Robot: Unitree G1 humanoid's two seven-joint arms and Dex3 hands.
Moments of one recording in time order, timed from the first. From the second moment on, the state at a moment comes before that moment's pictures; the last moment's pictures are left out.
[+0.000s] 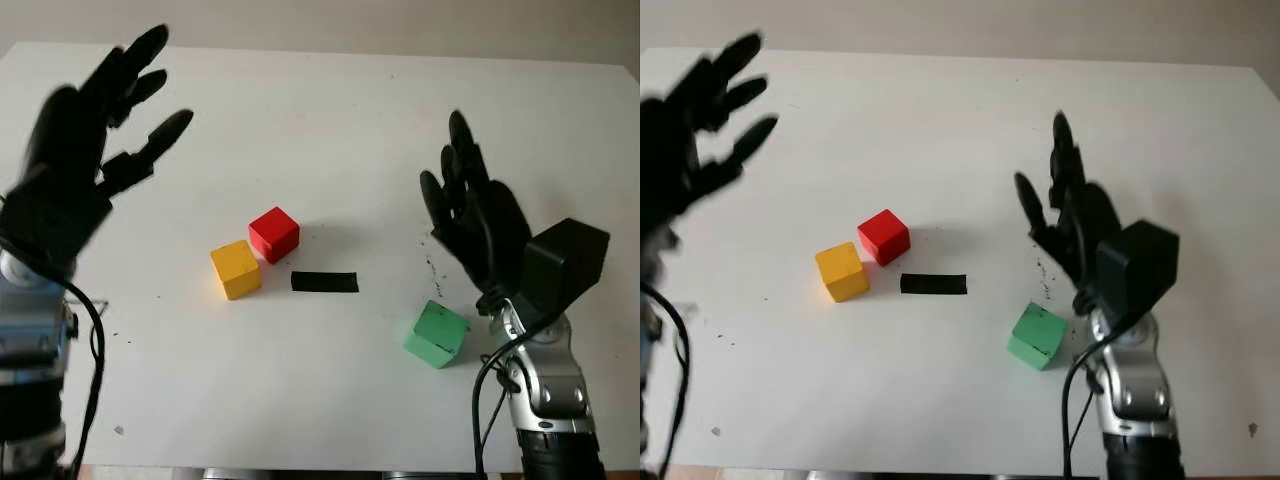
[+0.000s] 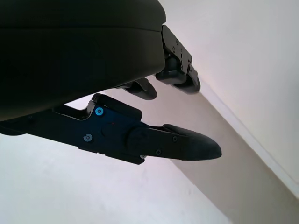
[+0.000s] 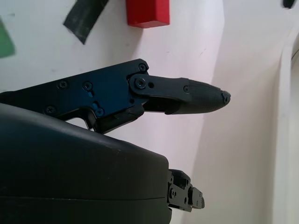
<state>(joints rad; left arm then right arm) -0.57 0.62 0.19 -0.07 0.13 0.09 -0.26 -0.17 -0.14 -0.06 -0.16 0.06 0.18 0.11</state>
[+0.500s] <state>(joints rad) -0.83 0.80 -0.08 0.08 0.32 -0.12 -0.59 -0.09 -0.09 -0.08 -0.19 0.11 0.17 0.09</state>
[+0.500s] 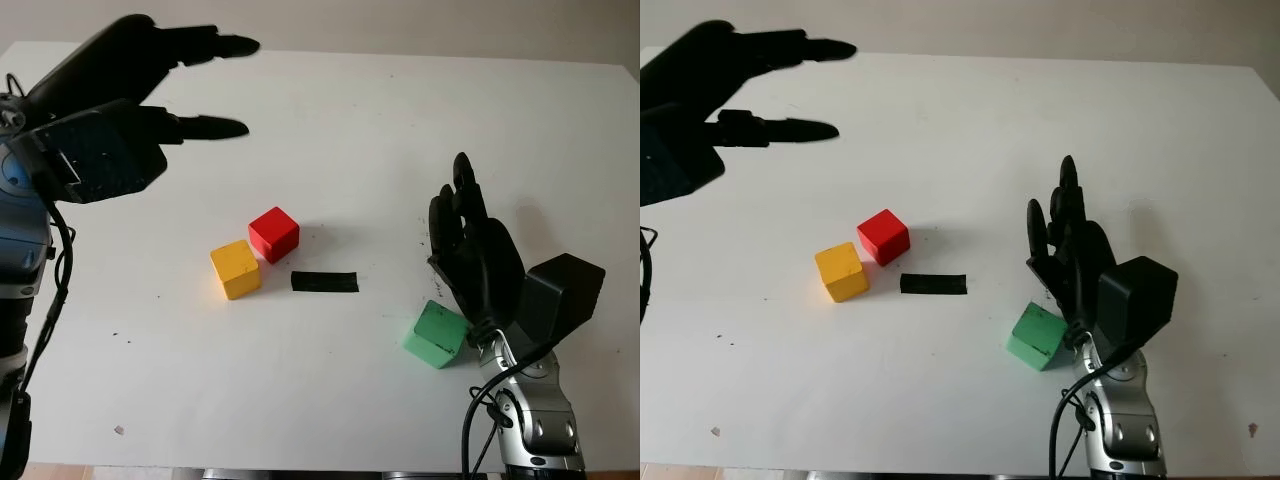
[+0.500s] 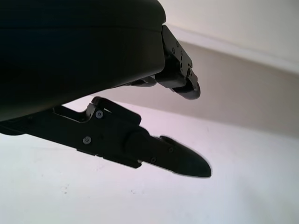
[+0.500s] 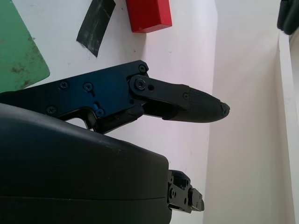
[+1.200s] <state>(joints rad) -1.03 0.81 -0.35 0.45 0.92 -0.82 -0.14 -0.05 -0.07 -0.08 -0.22 0.13 0.18 0.07</state>
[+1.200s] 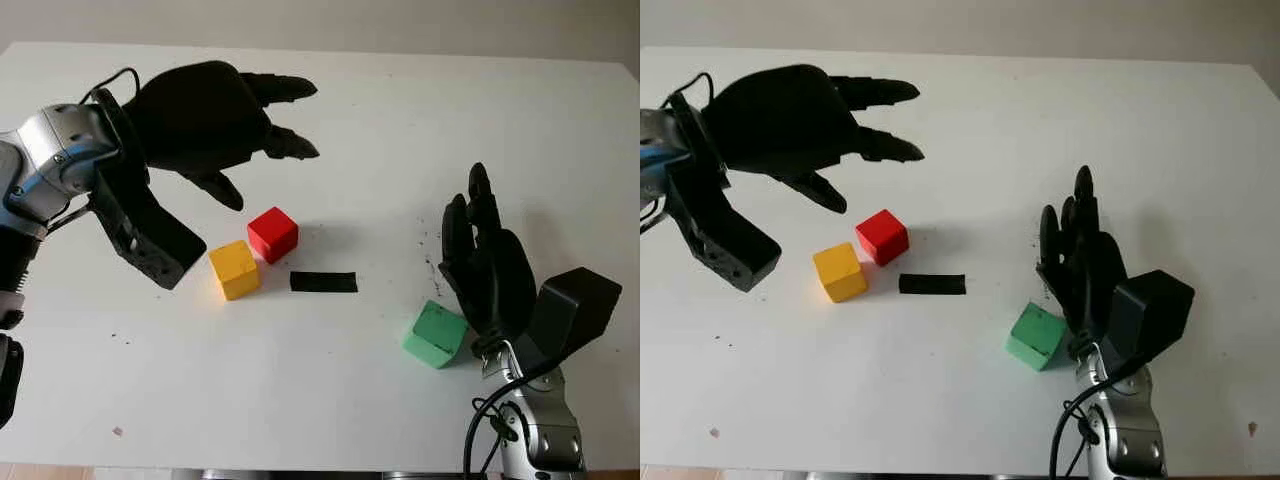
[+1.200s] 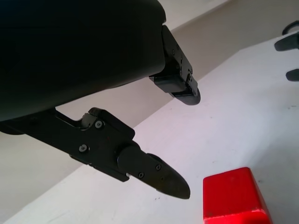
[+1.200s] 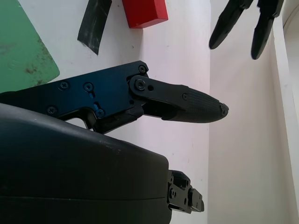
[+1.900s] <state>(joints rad) -1.04 0.74 -0.39 0.55 0.87 -0.82 -0.24 -0.02 -0.05 -0.08 -0.24 0.13 0.18 0.05</state>
